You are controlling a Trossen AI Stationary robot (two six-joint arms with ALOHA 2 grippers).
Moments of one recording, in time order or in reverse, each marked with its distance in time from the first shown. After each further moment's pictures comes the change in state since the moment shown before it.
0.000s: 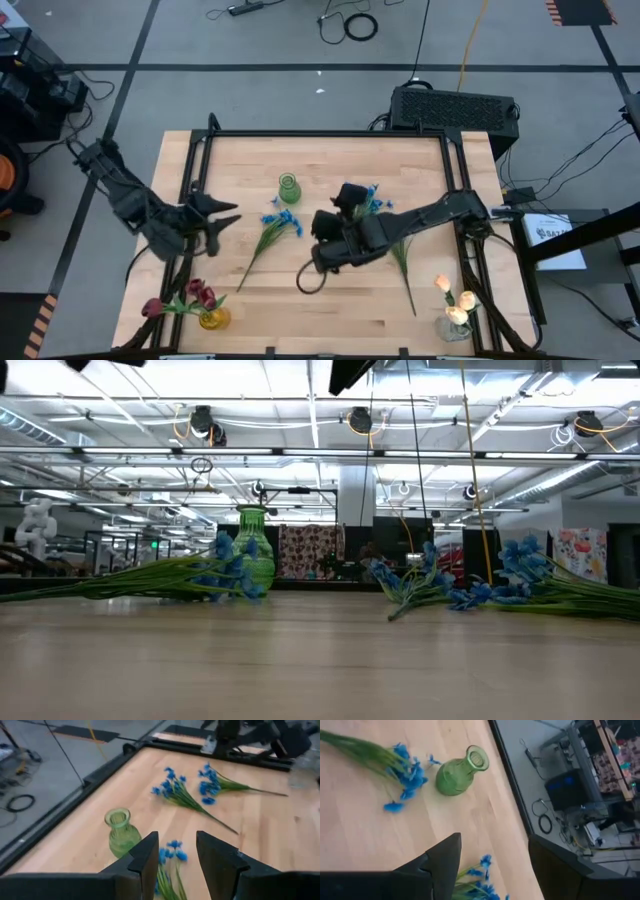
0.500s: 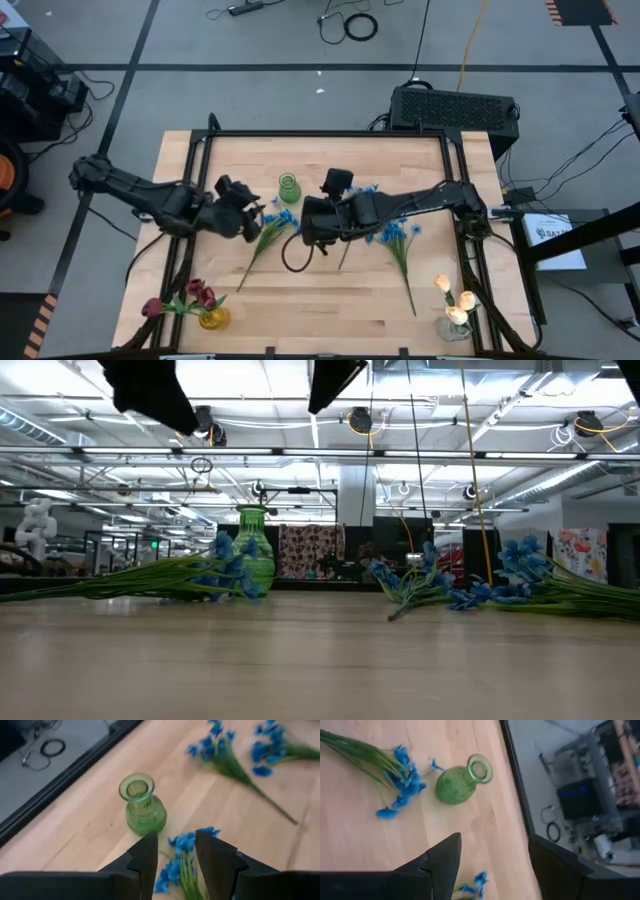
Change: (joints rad) left arm 0.415 0.217 0.000 0.110 0.277 0.096; right arm -0.118 0.000 0.001 0.148 -0.111 -0.254
